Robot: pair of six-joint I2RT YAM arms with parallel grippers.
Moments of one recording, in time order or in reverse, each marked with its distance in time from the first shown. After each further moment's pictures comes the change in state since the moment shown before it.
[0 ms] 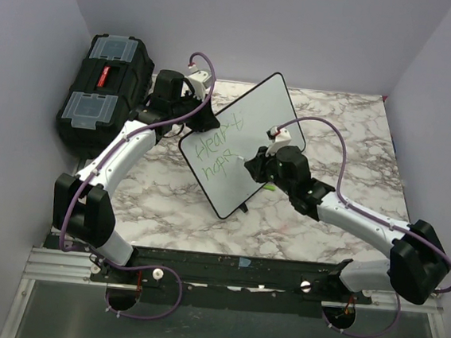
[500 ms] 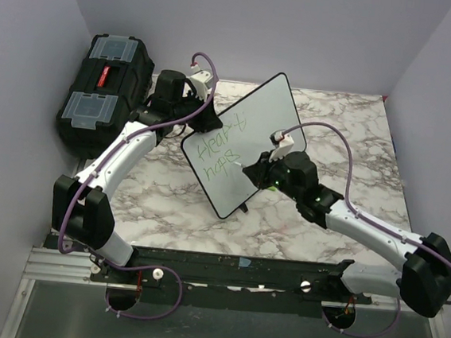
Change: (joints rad) left arm -0.013 -0.014 -0.002 0.010 0.005 -0.005; right arm 0.001 -0.079 -0.037 -0.004 -0.128 0.001
